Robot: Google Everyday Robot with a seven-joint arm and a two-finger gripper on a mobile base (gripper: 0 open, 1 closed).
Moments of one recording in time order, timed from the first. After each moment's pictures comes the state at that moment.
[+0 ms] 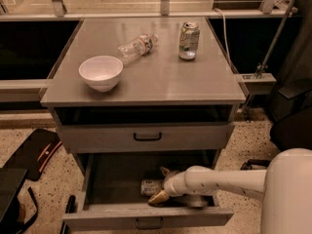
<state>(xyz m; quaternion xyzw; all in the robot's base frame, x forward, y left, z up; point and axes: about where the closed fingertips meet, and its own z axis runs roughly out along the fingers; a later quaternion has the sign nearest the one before) 0.564 -0.024 0.353 -0.55 0.75 0.16 0.33</state>
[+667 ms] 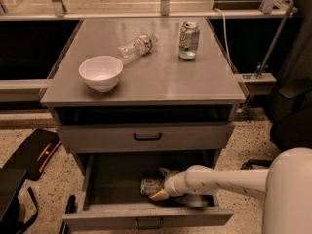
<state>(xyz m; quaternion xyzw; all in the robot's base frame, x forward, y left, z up) 0.564 -0.024 0.360 -0.55 0.75 0.16 0.33</state>
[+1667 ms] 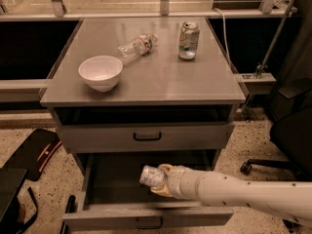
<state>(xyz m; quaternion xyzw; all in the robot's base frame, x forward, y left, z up) 0.506 -0.028 0.530 -0.56 0.72 0.08 0.41</state>
